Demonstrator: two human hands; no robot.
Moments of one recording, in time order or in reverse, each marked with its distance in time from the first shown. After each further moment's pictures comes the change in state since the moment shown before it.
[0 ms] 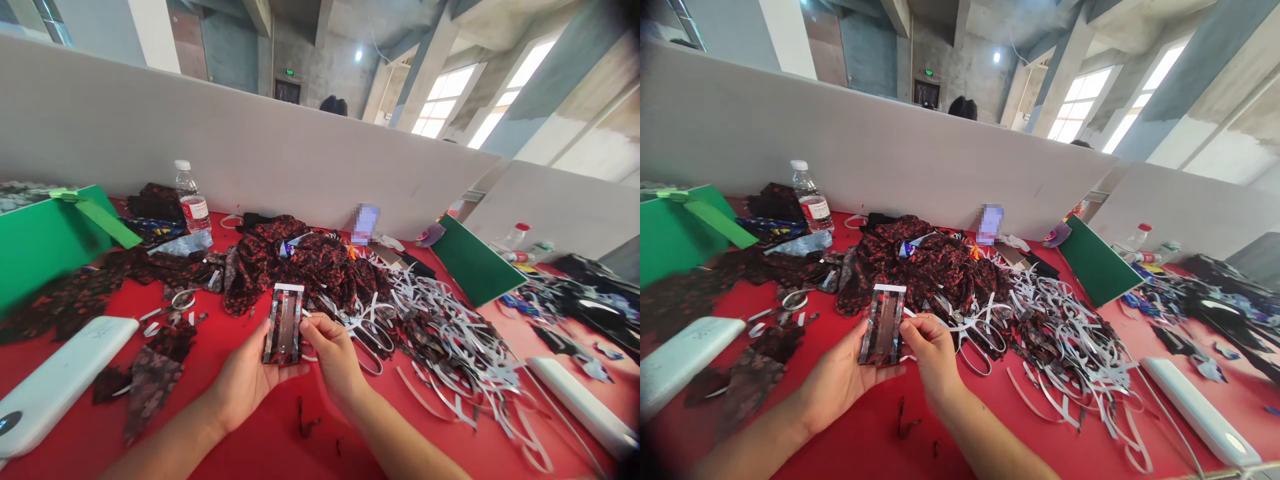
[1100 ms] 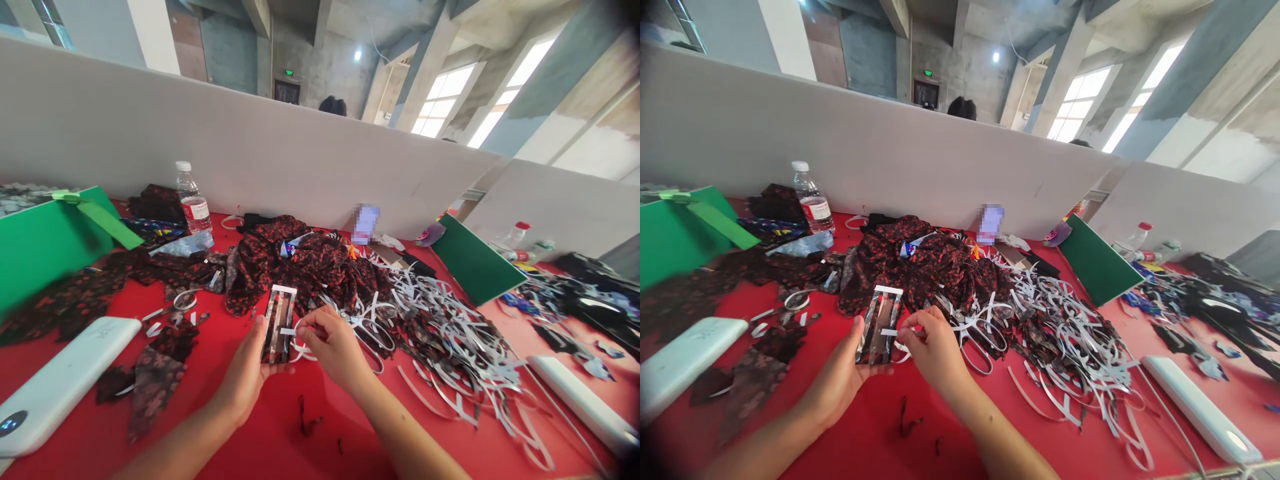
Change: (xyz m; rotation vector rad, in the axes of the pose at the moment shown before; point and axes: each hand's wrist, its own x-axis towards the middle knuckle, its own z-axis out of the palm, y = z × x) left_hand 0.001 -0.006 -0.008 0.253 0.188 0.212; right_hand 0.004 -0.022 -0.011 -0.817 -0.125 -0.226
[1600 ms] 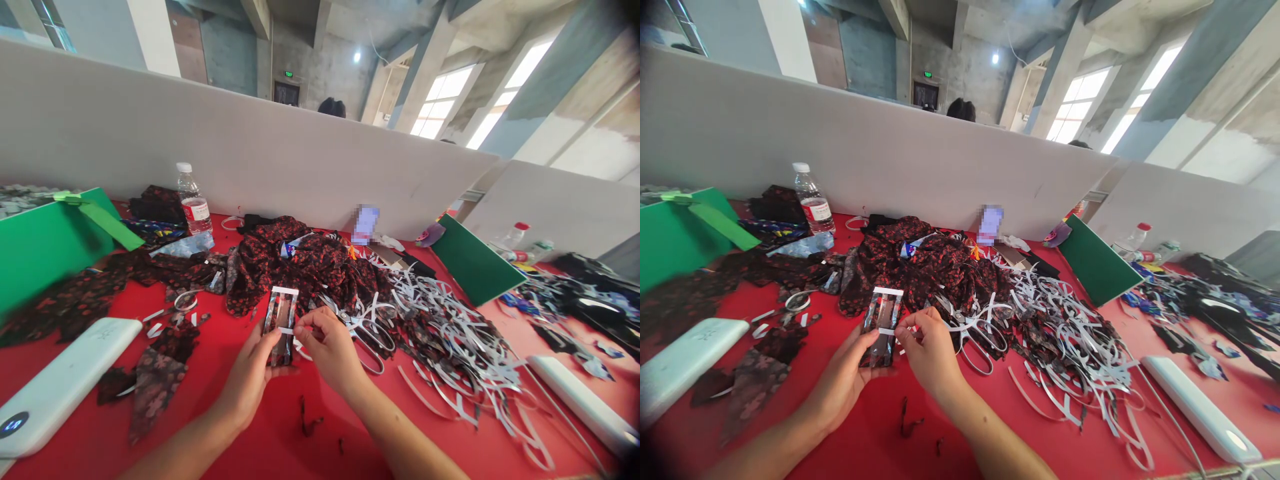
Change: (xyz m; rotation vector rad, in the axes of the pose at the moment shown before) left_hand -0.004 -0.001 0.005 0.067 0.023 0.065; right_hand 0.001 -0.001 0.011 0.053 0.074 0.026
